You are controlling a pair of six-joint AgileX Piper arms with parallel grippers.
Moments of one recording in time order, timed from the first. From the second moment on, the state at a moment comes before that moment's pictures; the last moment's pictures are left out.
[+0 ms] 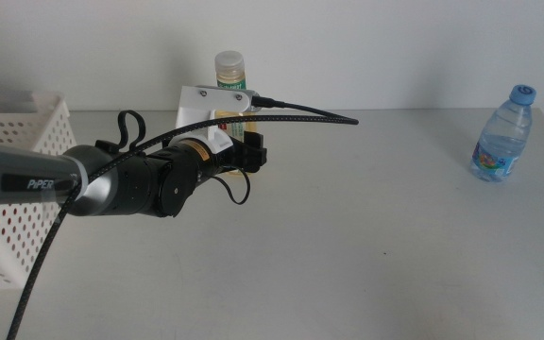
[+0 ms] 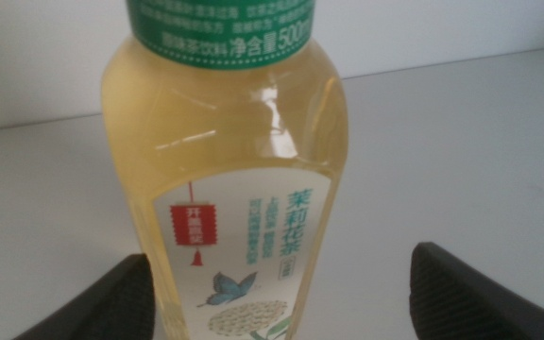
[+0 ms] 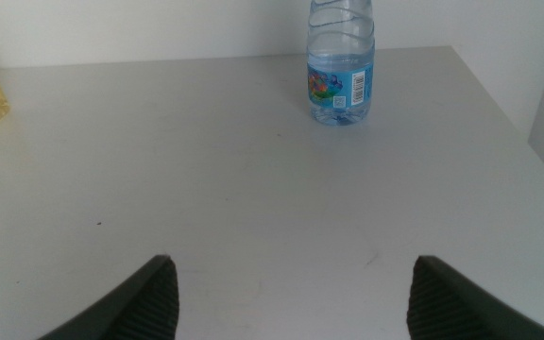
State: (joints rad) left arm -0.43 1.95 -1.07 -0.17 -0.41 0.00; right arm 0.03 -0.01 0.03 -0.02 0.30 0.09
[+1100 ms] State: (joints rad) left arm -0.42 2.19 -1.27 -0.16 -0.66 0.01; right arm 0.03 -0.01 0.03 -0.02 0.30 0.09
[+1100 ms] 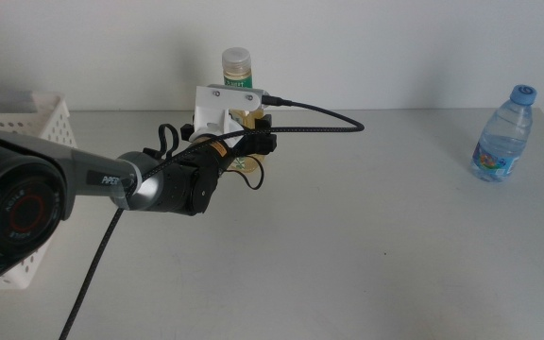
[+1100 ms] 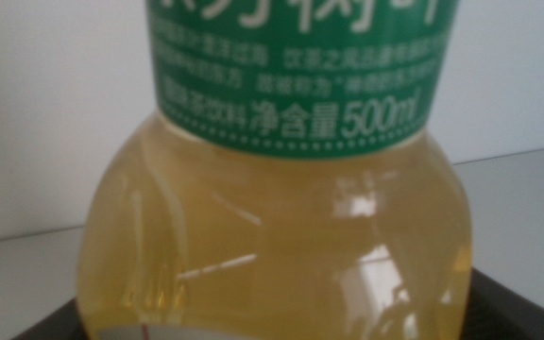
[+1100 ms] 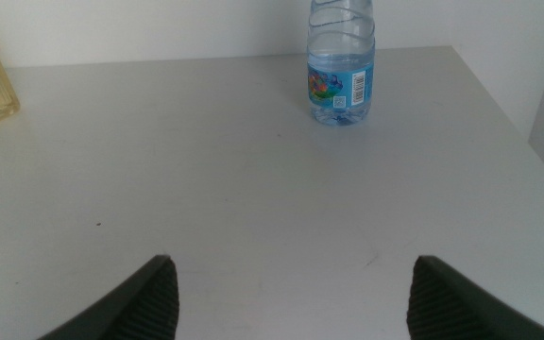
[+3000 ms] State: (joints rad) left arm 0.26 1.76 -1.77 -0.06 1.27 0.15; right arm 0.03 -0.01 0.03 -0.02 0.30 0.09
